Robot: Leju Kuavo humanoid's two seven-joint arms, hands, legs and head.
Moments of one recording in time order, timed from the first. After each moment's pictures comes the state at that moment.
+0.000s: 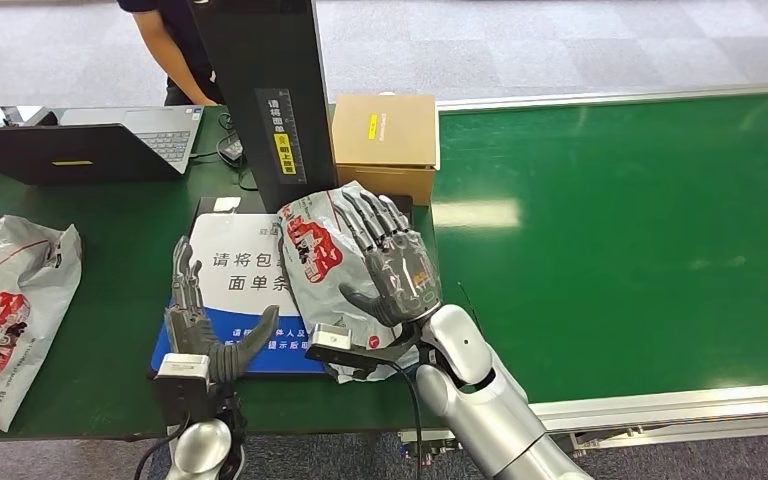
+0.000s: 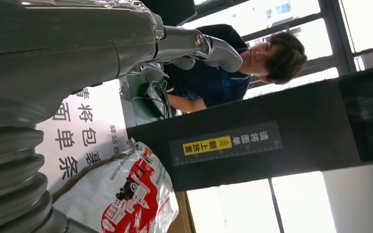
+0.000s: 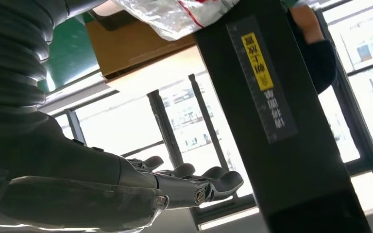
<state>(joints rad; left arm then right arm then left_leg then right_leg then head) -0.03 -0.23 -0.23 -1.42 -0.36 0.38 -0.70 -0.43 0.13 0.47 -1.20 1.12 -0.57 -0.18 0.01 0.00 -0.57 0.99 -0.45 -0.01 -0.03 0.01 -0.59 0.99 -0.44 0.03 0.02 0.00</state>
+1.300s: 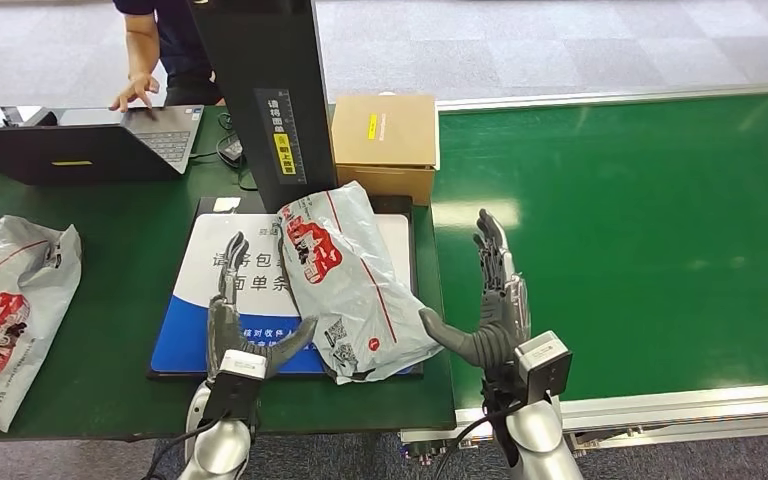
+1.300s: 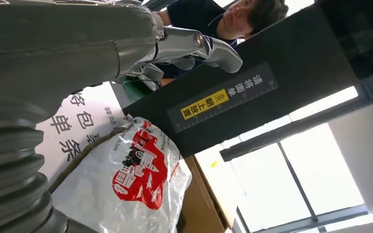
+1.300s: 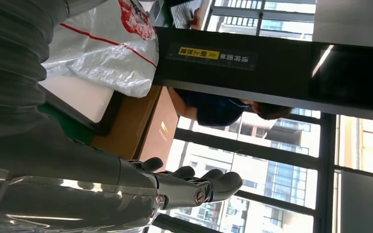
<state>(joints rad) -0.05 -0.22 -0.29 -1.39 -0.60 0.32 -0.62 -0.10 0.13 0.14 -1.53 0.17 -0.14 -0.56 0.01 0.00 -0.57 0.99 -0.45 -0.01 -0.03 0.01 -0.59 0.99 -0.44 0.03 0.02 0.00</state>
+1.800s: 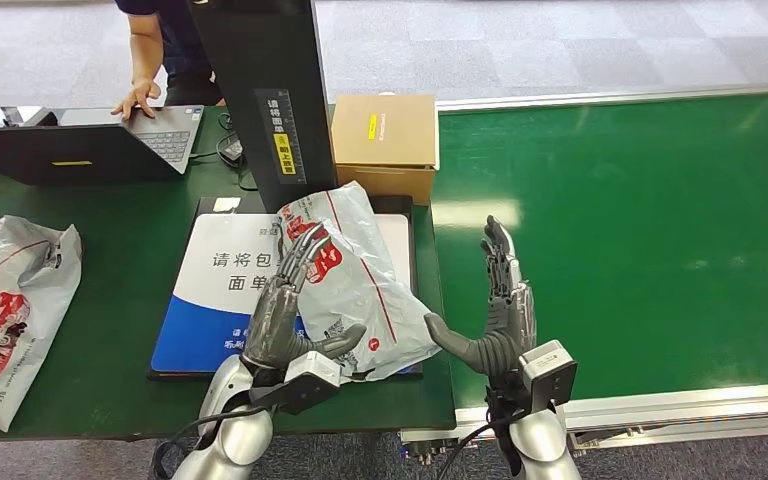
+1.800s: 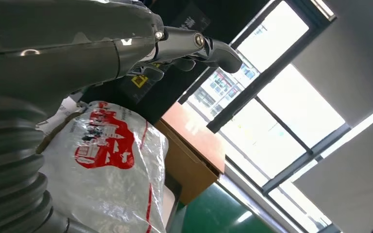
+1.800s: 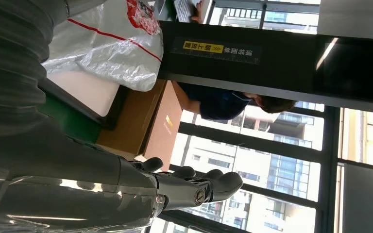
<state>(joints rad) -0.16 -0.19 -0.42 -1.38 -0.89 0.22 -0.50 -0.06 0.14 0.12 -1.56 0.19 -0.14 -0.56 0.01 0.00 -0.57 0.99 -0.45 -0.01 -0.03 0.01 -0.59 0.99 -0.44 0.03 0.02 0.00</state>
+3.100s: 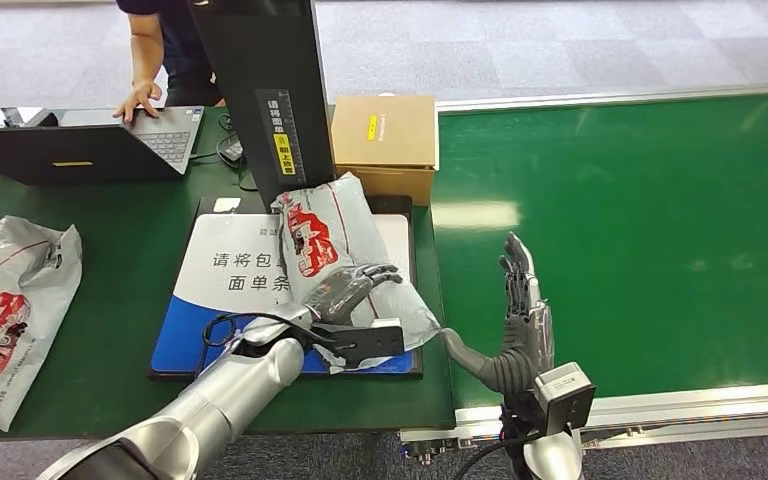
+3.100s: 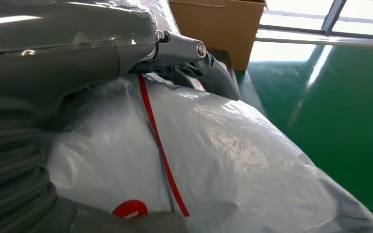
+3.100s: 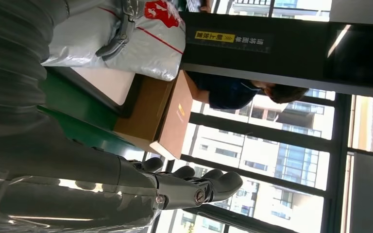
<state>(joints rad) -0.68 -0.19 -0.70 -0.54 -0.93 0.02 -0.34 0.03 0.17 0.04 -1.62 0.23 -0.11 -0.57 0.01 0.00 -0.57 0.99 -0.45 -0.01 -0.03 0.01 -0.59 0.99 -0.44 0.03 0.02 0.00</state>
